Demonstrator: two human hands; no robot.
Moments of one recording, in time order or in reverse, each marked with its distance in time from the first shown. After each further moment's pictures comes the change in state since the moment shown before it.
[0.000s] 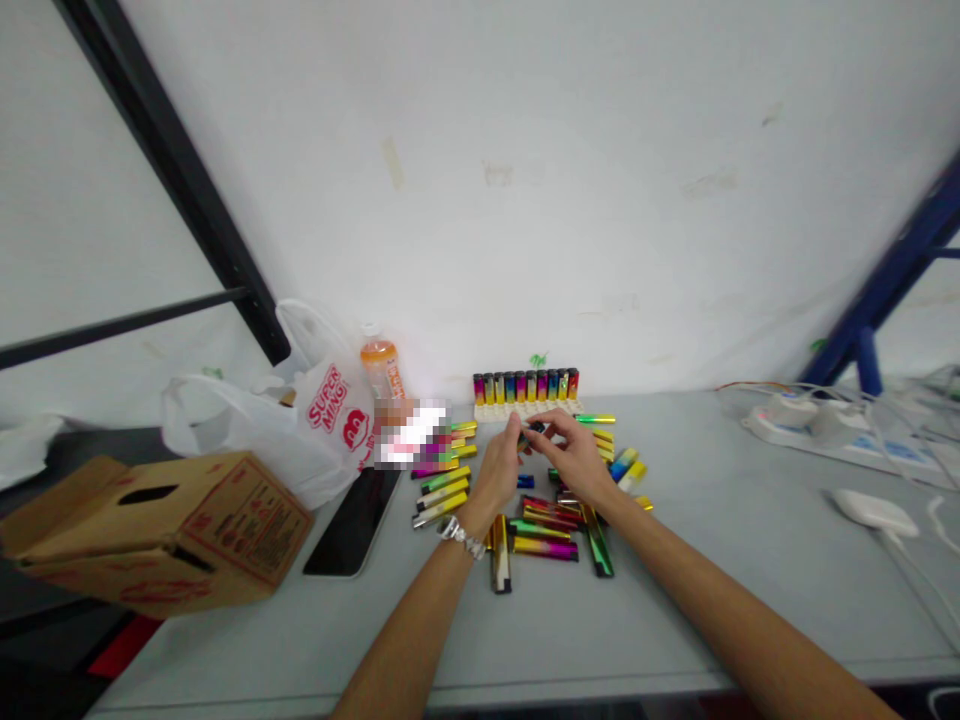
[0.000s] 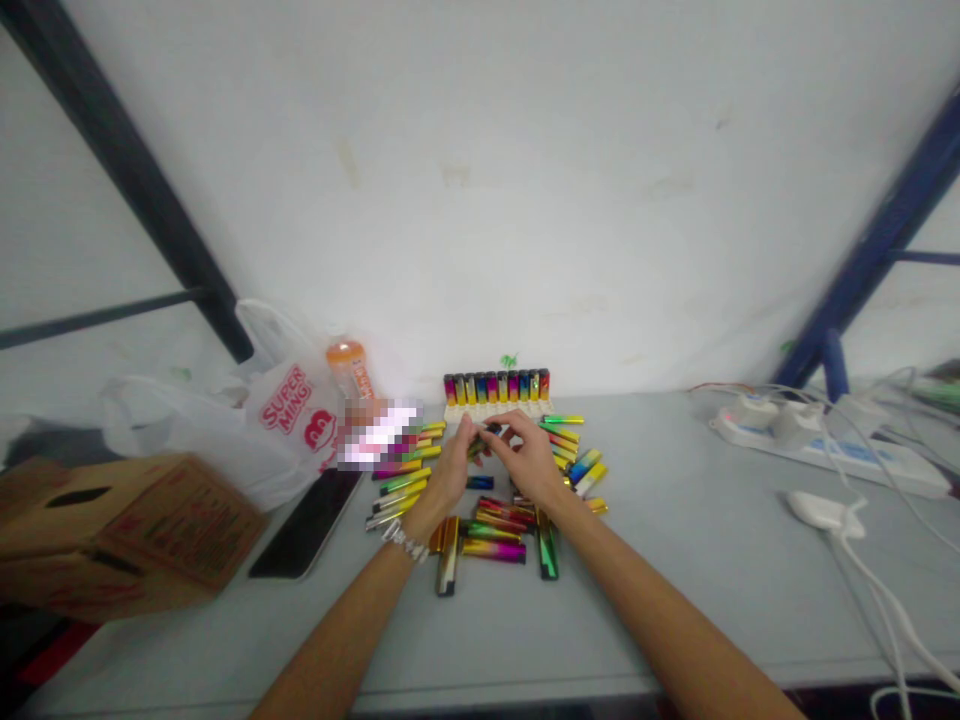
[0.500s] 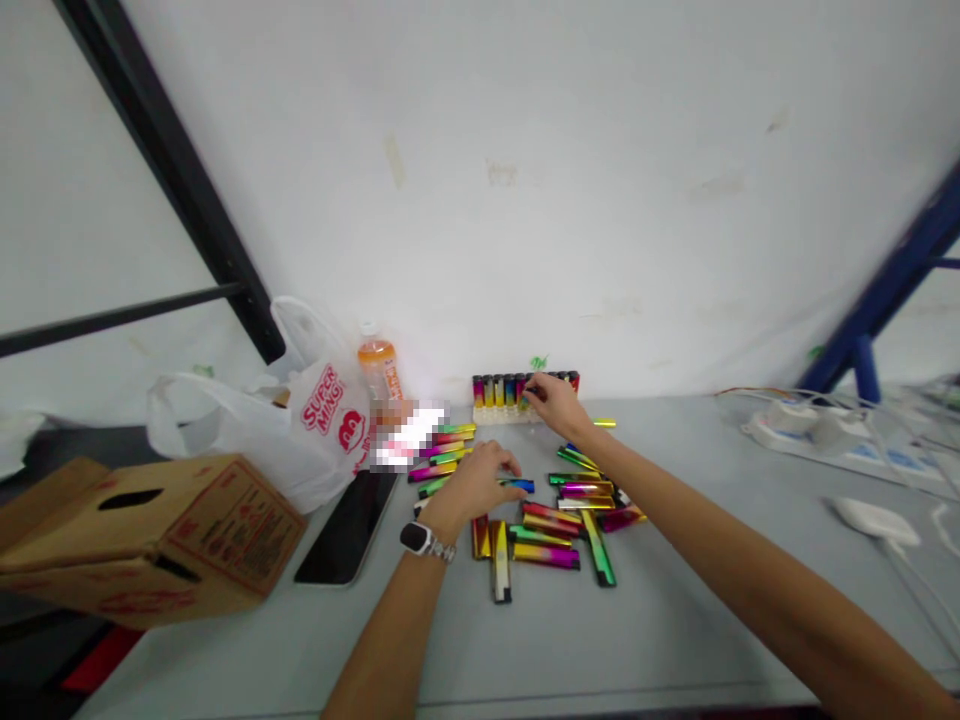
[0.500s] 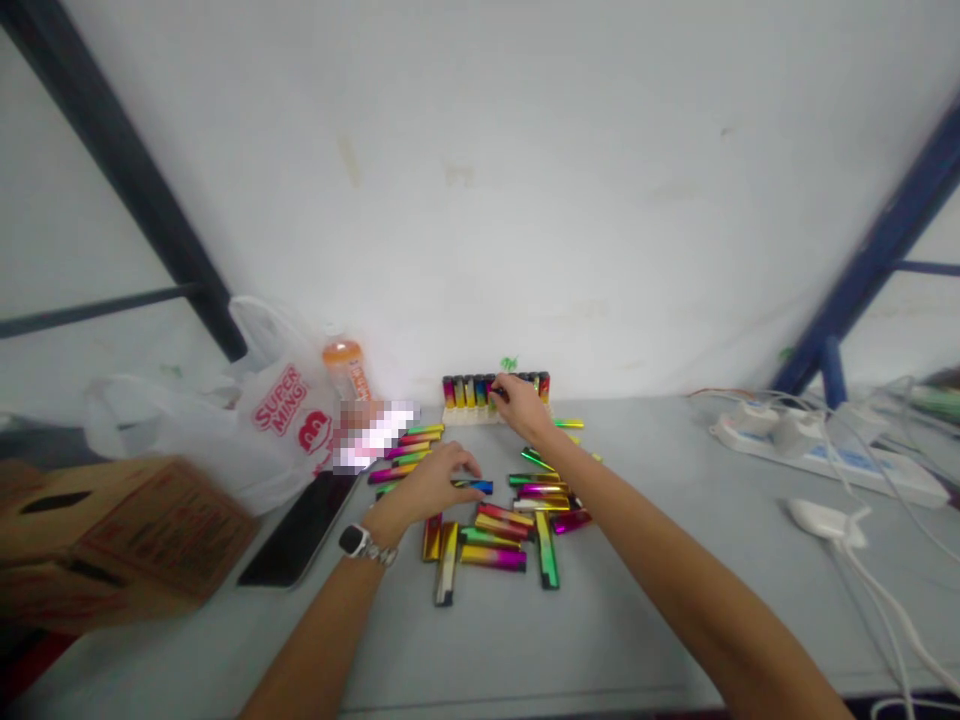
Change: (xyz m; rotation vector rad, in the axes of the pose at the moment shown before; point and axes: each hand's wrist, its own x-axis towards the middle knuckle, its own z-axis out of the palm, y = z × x) left_hand 0.001 -0.010 -0.048 0.714 -0.343 0.210; right_hand 0.097 0.059 -0.002 -0.500 -0.085 -0.202
